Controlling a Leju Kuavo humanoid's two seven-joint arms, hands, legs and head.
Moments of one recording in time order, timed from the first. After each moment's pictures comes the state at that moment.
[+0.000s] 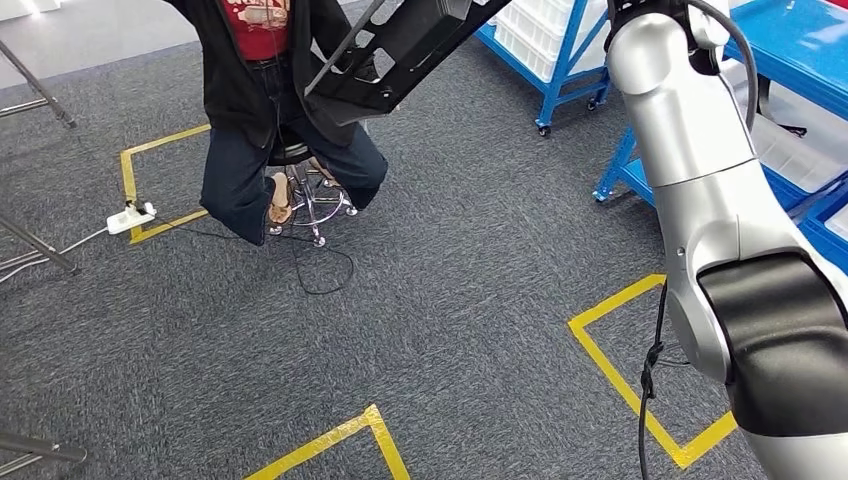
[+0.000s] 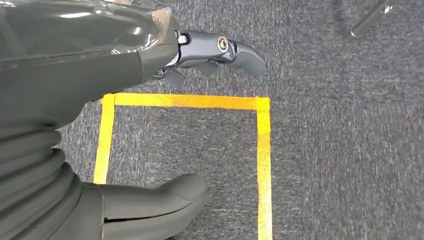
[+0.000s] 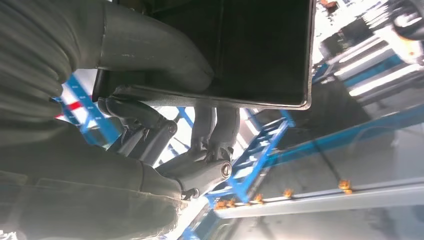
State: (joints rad) left arm -0.14 -0.09 0.80 -0.25 -0.32 0.21 -0.58; right arm -1.28 -0.19 0.44 -1.13 0.58 -0.21 0.02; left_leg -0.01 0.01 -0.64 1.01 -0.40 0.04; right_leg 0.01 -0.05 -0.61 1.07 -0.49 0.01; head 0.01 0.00
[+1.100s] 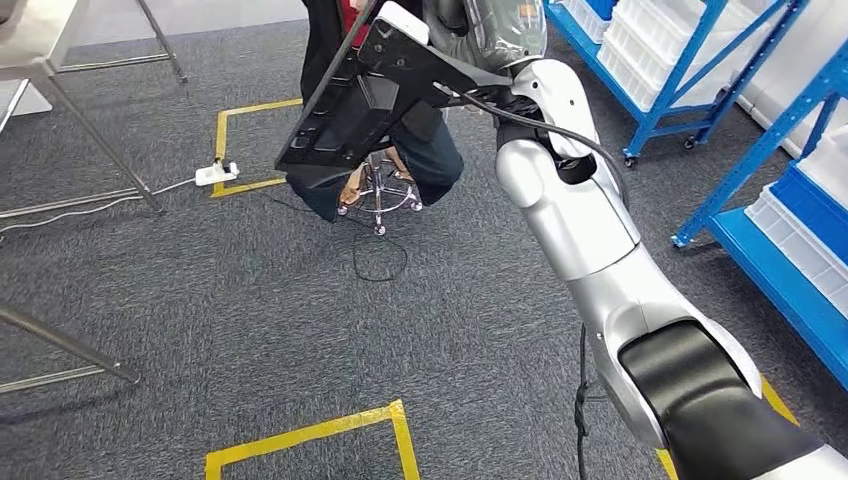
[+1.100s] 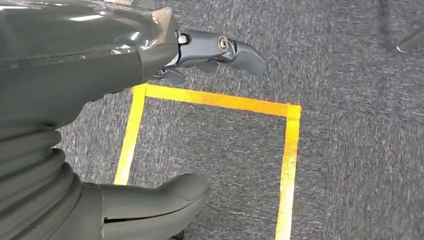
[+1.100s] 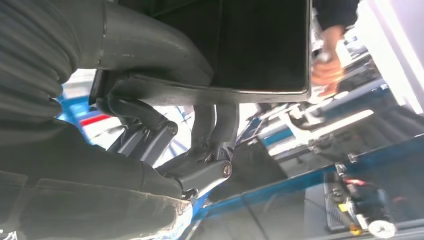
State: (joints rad) left arm -0.18 -0.11 0.74 -0.25 -0.41 0.23 -0.50; right arm -1.03 -0.02 0.50 -1.31 0.79 -0.23 0.12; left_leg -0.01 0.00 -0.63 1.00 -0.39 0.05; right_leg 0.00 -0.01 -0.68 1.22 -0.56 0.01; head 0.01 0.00
